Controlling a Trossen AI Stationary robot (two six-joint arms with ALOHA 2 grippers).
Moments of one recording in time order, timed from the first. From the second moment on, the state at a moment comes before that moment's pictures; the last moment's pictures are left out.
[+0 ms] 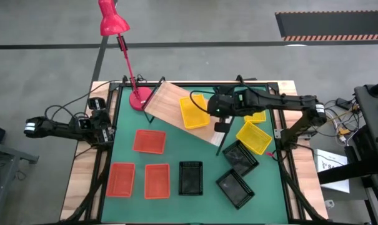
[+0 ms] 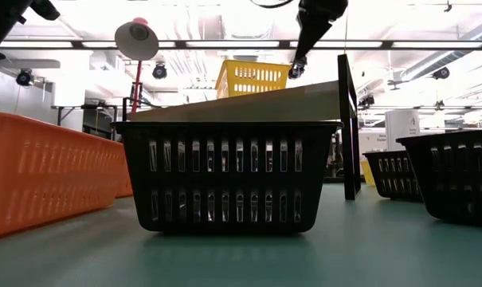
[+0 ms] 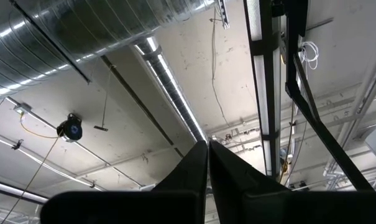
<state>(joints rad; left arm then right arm) -0.05 0.46 0.01 1.50 -0.07 0.42 -0.07 1.62 1.67 -1.16 0.36 -0.11</state>
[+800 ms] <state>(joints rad) -0.05 0.46 0.01 1.50 -0.07 0.42 -0.12 1.66 1.59 -1.00 0.25 -0.18</state>
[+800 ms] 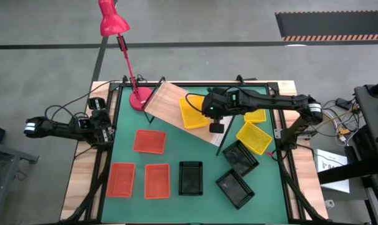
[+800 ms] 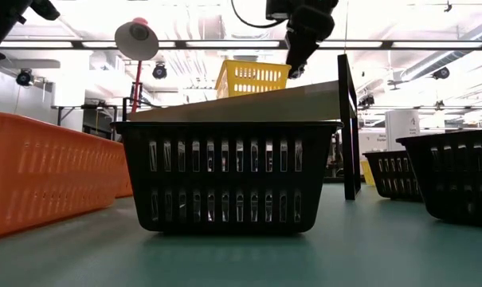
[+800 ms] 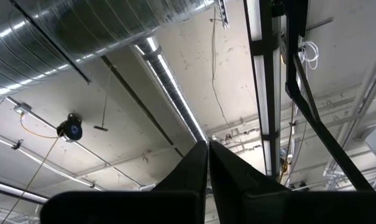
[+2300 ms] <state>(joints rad) -0.05 0.46 0.01 1.50 -0.07 0.42 -0.15 1.83 1.59 -0.52 -0.03 -0.34</state>
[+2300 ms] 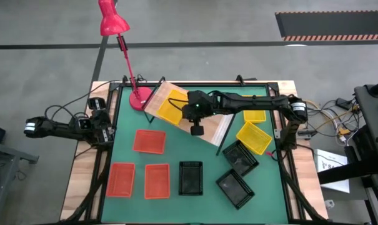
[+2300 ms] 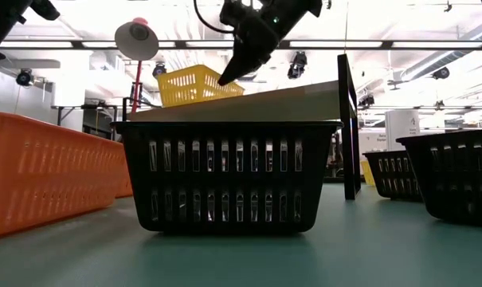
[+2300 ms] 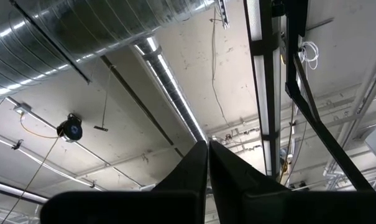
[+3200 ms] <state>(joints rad) -0.05 0.46 0.01 1.50 -0.07 0.42 -0.18 1.82 1.59 -0.48 -0.02 -0.35</state>
